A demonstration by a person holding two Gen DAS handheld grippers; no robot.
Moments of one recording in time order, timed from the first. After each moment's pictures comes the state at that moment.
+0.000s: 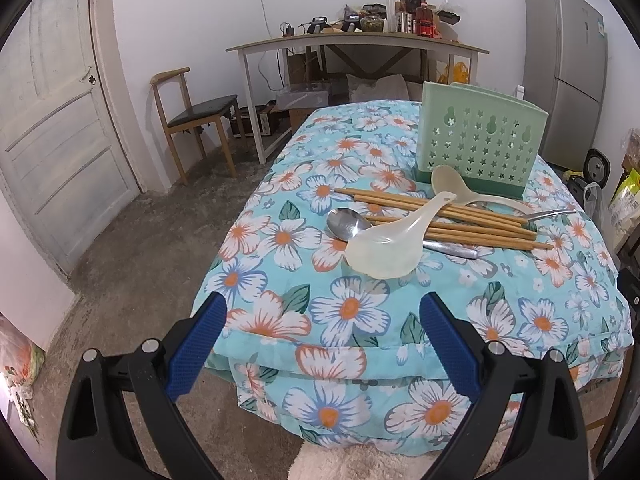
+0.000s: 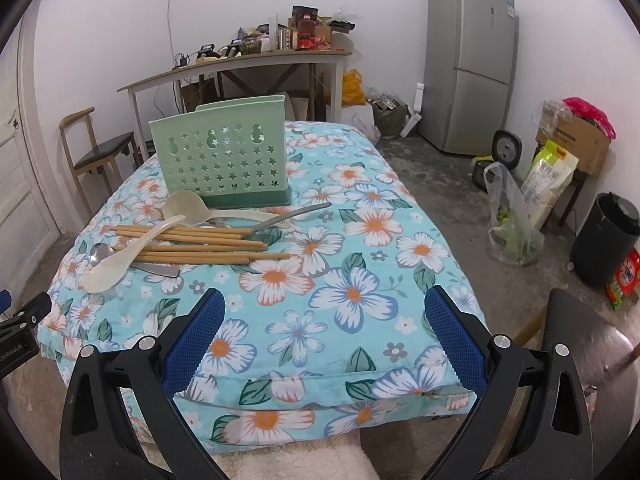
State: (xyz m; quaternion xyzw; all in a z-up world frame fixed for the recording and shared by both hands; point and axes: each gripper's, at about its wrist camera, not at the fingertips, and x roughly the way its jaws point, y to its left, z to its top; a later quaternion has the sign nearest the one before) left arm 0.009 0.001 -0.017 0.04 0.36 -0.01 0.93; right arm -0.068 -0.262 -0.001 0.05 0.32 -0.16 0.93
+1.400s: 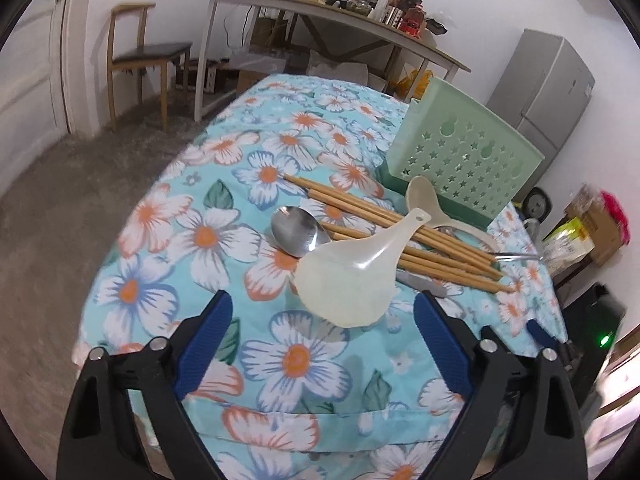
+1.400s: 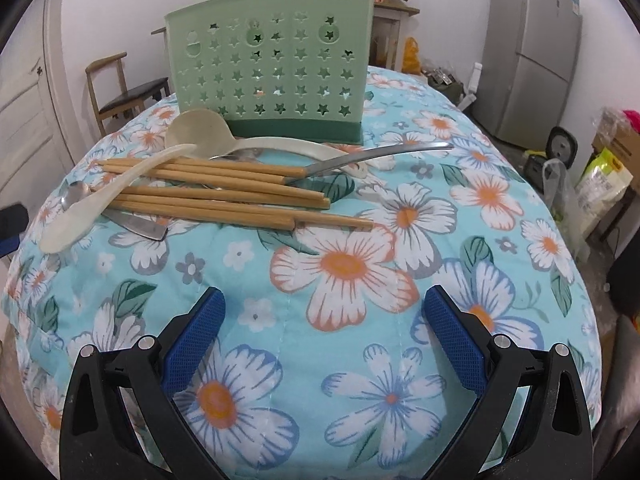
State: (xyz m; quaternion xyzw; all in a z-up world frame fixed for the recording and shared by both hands) left arm 0.087 0.018 -0.050 -0.11 0.42 -0.14 0.89; right arm 0.018 -0.247 -0.084 0.01 0.39 -0.08 0.92
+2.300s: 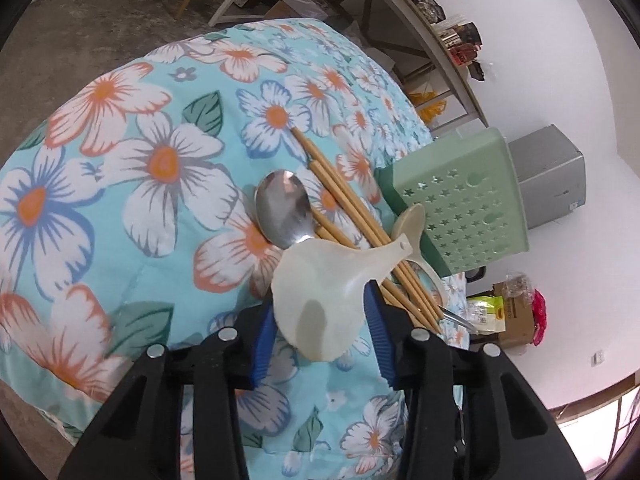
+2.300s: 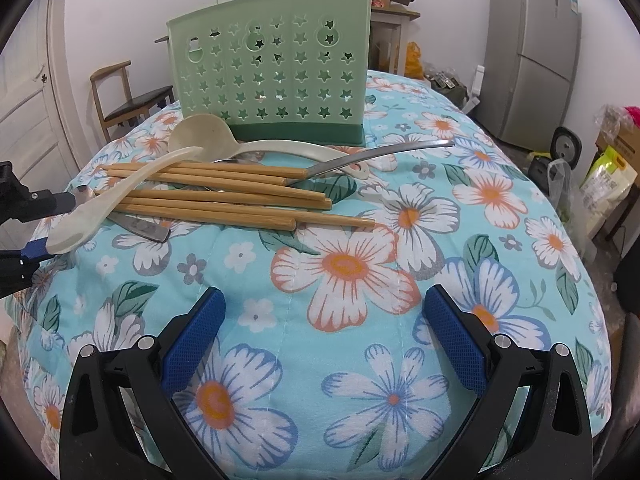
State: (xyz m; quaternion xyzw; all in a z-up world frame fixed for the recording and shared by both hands) left arm 0.125 0.037 -0.090 -0.35 0.47 -0.16 0.79; right arm 0.016 -0.248 -0.084 0.02 0.38 -0.07 0.92
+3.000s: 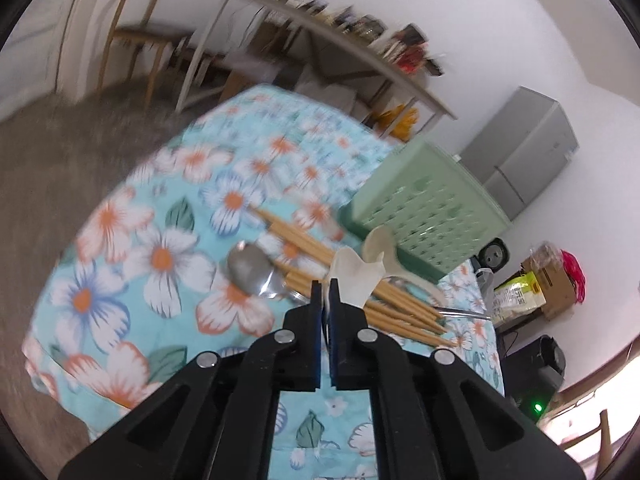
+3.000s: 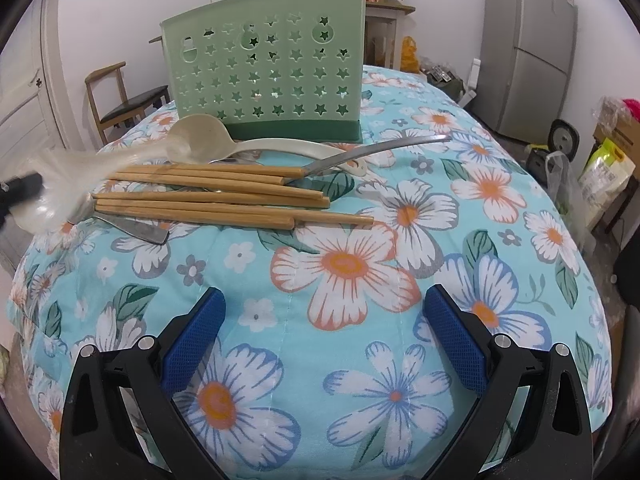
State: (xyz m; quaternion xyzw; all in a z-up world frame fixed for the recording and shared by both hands) left arm 0.095 0.026 -0.028 -0.21 0.37 -0.18 0.89; right arm 0.020 -0.248 -0.084 0.03 0.39 -0.08 0.92
